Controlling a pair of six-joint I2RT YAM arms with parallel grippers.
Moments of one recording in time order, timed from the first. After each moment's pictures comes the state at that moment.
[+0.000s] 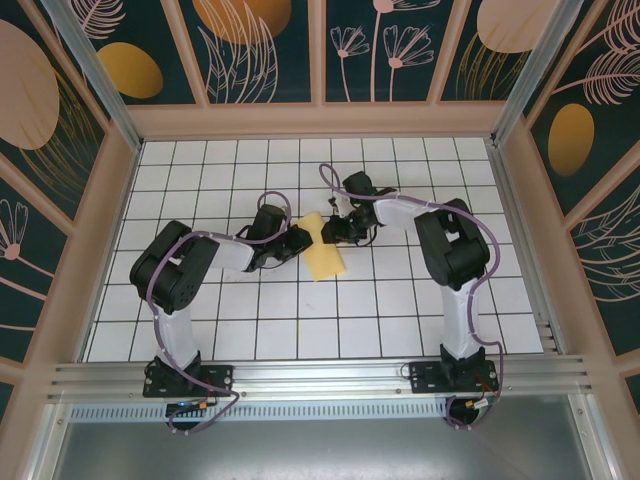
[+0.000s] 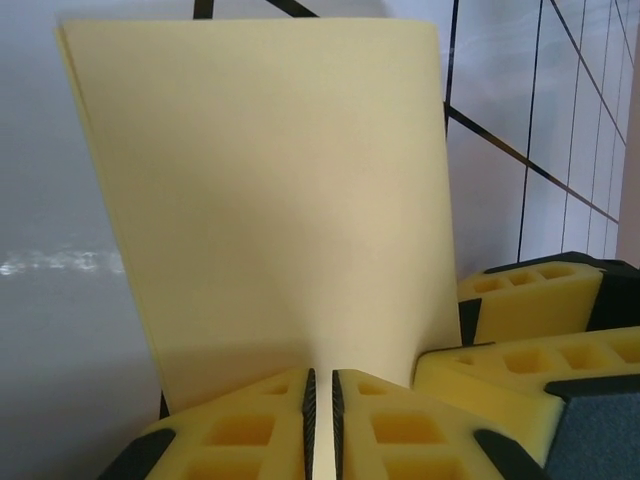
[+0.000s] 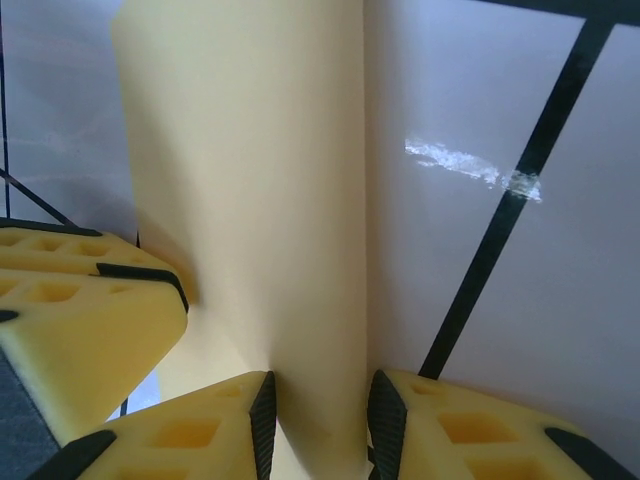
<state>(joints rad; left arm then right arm) -0.53 1.91 0.83 0.35 0.35 -0.99 0.51 2.07 1.35 -0.47 -0.49 0.29</state>
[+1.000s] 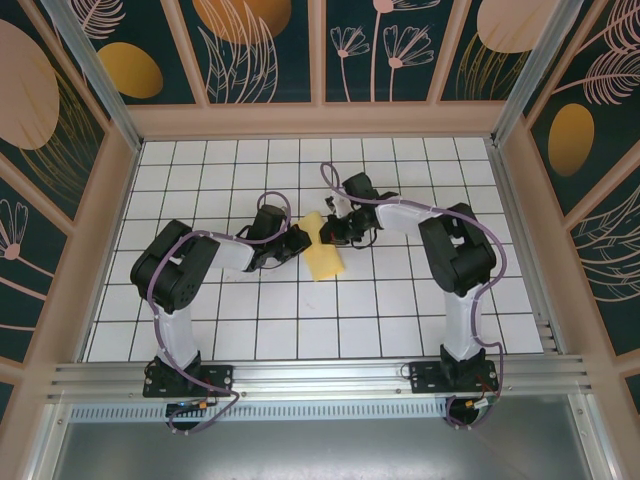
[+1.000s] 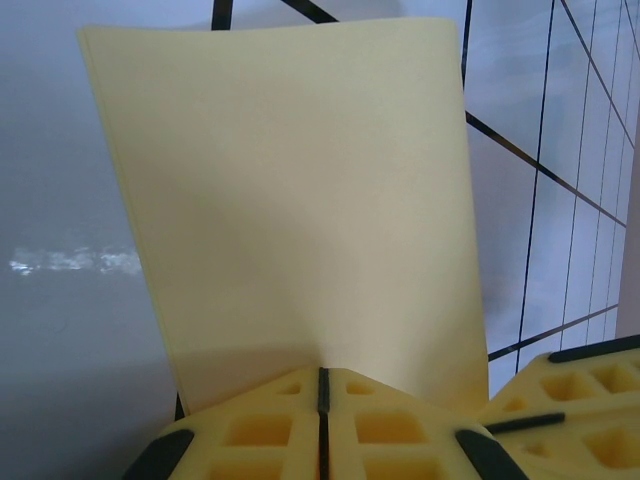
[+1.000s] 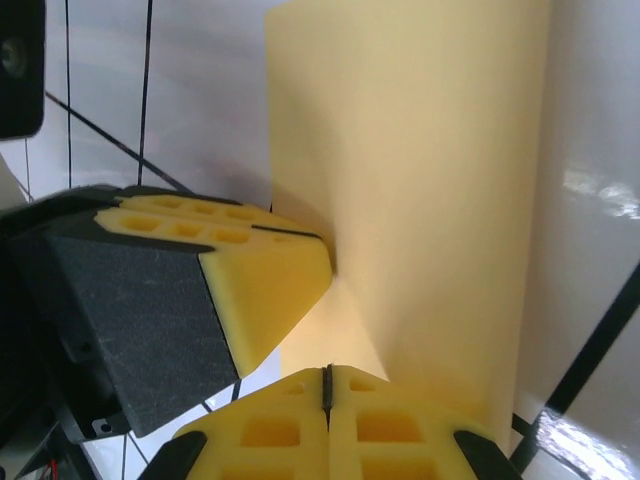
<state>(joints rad) -0.53 1.92 0.83 0.35 0.34 -0.99 0.53 2.01 1.29 -0.39 -0.63 0.36</state>
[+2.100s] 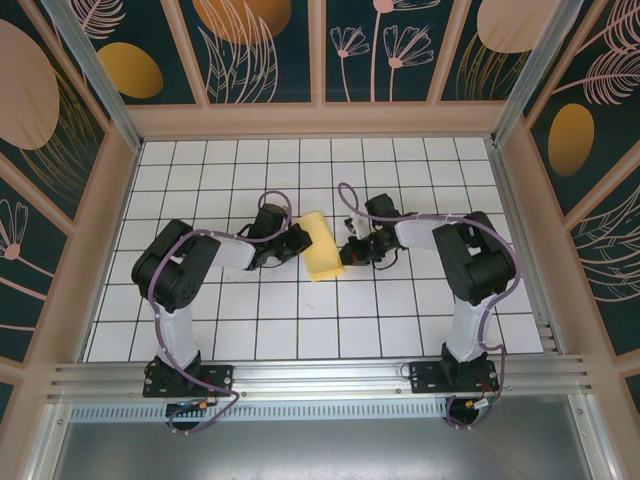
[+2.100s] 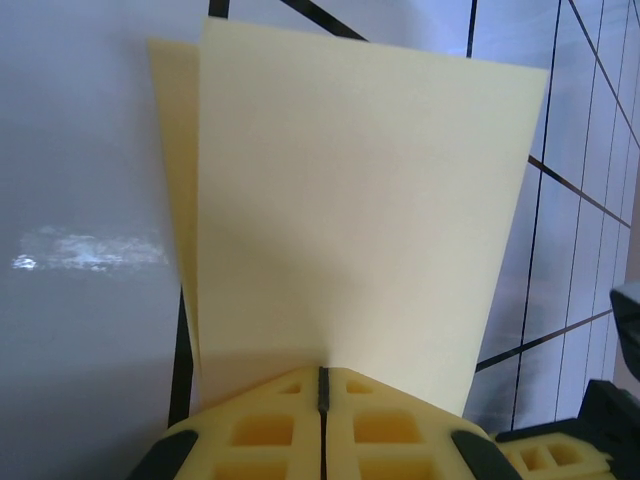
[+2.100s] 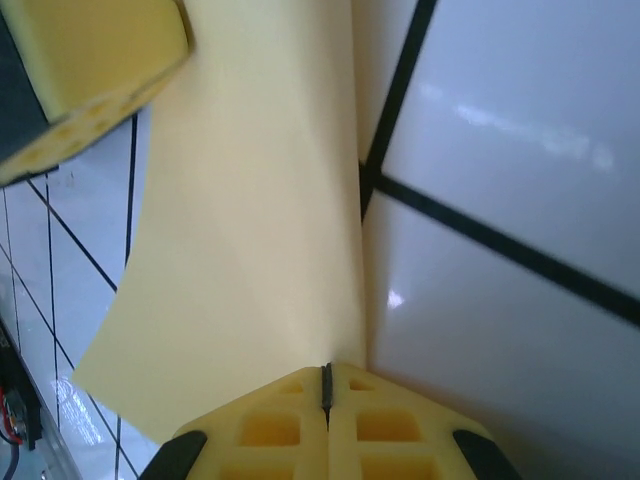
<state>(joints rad) -0.53 1.93 0.85 0.33 0.34 -0.99 0.45 1.88 0.99 -0.31 -0.67 0.24</state>
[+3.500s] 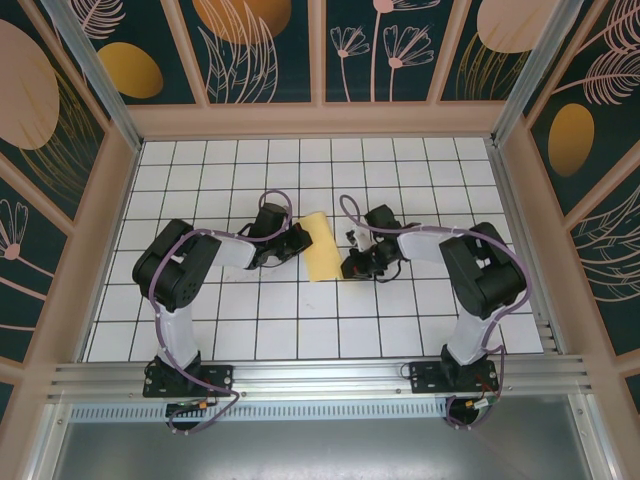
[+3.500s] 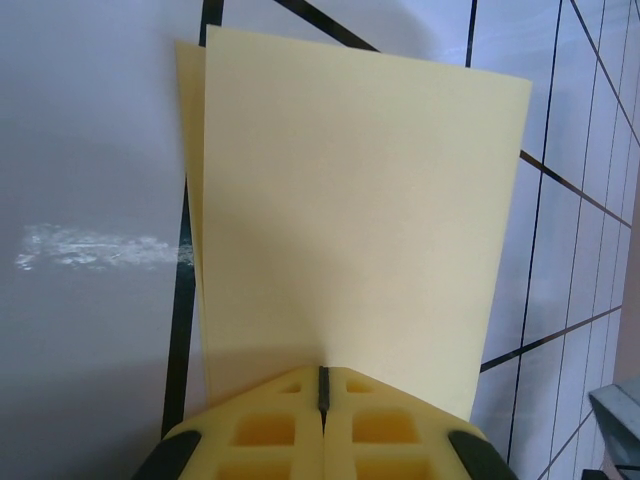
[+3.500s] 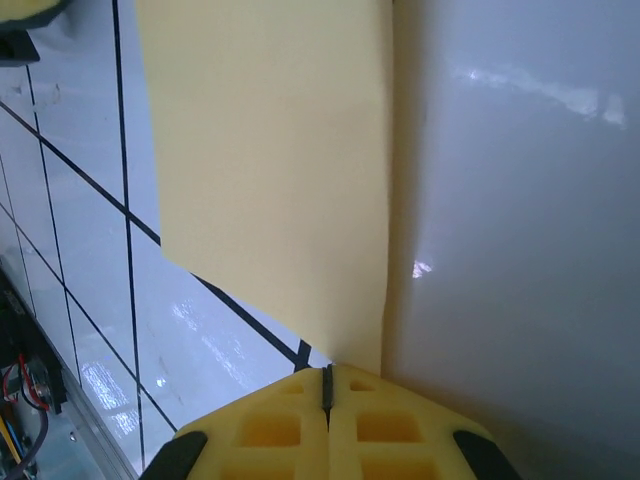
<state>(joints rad) -0.53 1.94 0.86 0.32 0.34 -0.99 0.50 1.78 0.89 -0.33 -0.66 0.34</state>
